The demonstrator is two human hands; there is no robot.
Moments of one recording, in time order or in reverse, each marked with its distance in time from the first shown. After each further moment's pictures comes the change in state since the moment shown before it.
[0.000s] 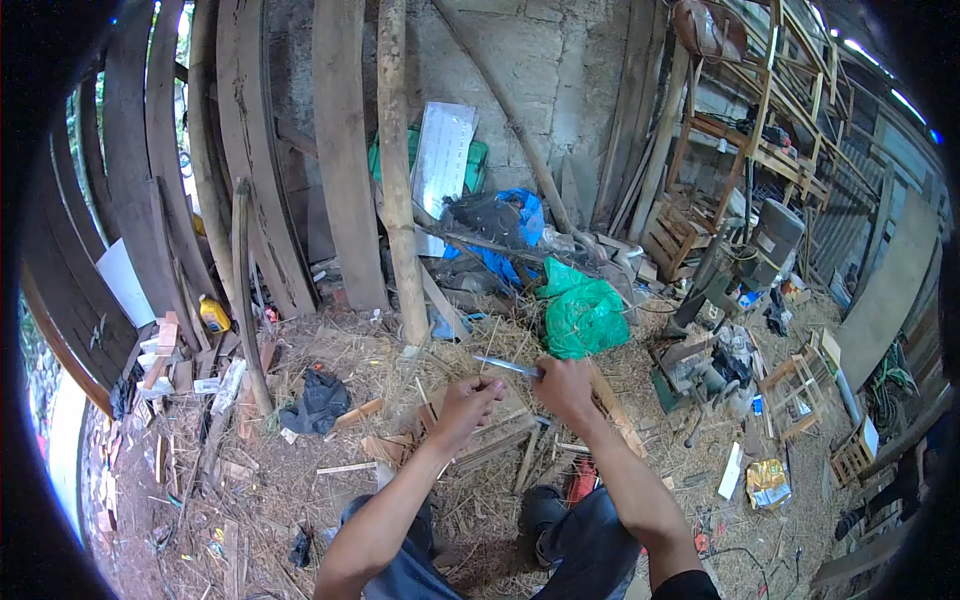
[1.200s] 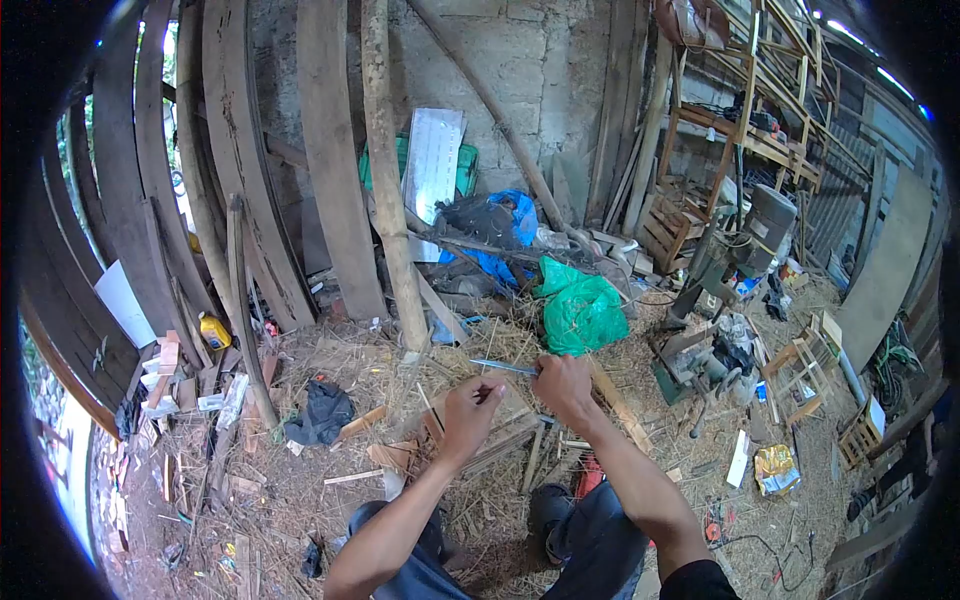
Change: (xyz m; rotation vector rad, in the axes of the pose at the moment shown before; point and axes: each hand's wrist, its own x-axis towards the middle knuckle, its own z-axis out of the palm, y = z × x) left_hand -0.007 -0.006 0.016 0.372 0.161 0.470; right_hand -0.002 -0.012 -0.016 -0.105 0.012 0.009
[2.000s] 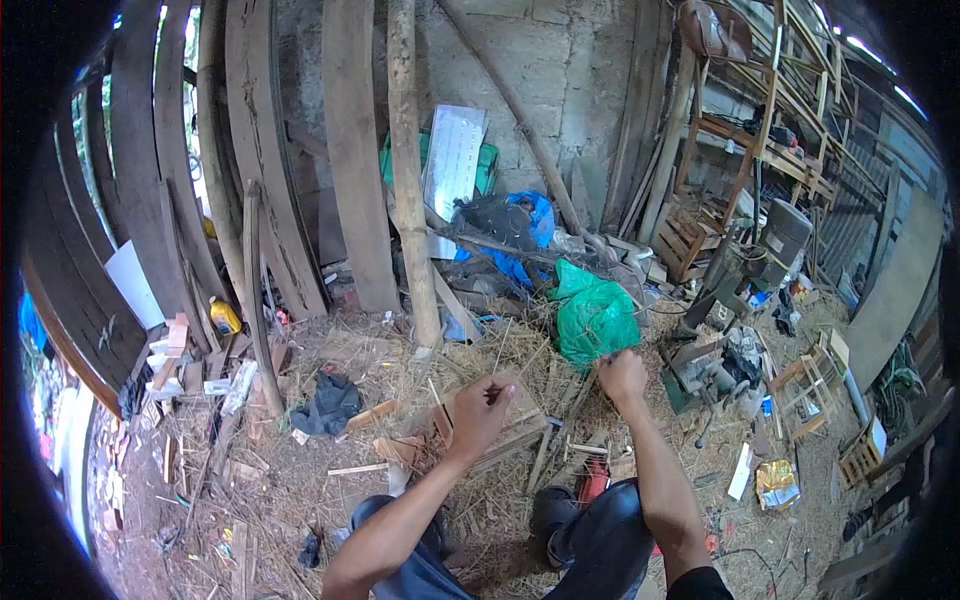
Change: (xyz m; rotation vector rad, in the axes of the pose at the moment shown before) left_hand -0.005 0.005 -0.009 0.141 0.045 0.045; right_hand 0.006 0.083 0.008 -0.110 0.106 0.431
